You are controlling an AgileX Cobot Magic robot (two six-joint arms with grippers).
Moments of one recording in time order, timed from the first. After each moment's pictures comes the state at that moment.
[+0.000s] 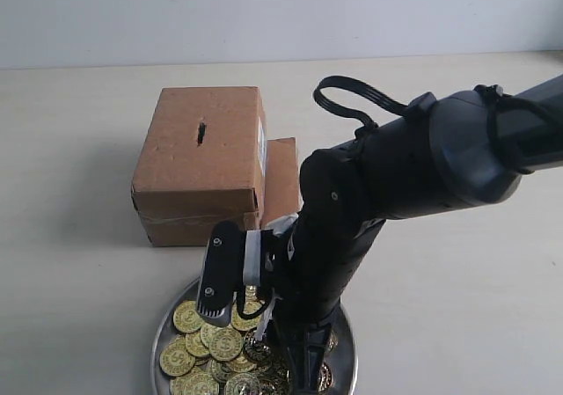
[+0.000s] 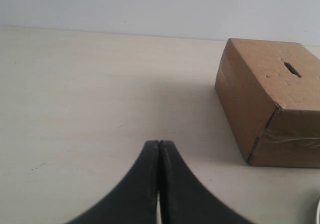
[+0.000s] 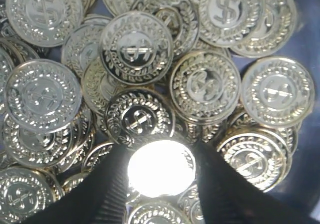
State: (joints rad) left arm -0.09 0.01 0.00 -0.06 0.37 -0.03; right arm 0.74 1.90 -0.96 0.30 0.58 -0.89
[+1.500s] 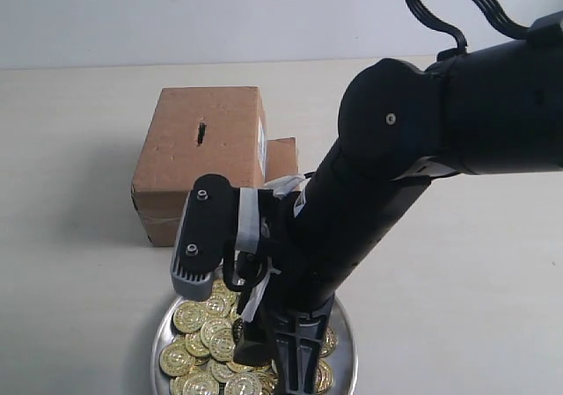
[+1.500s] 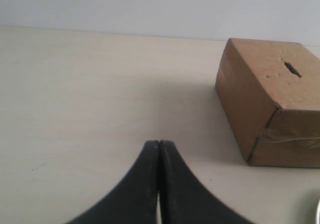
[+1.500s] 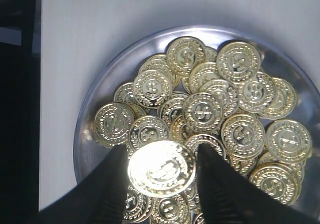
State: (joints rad) left arm -0.09 0.01 0.00 -0.05 0.37 -0.03; right arm 0.74 1.69 -0.96 0.57 0.73 -1.07
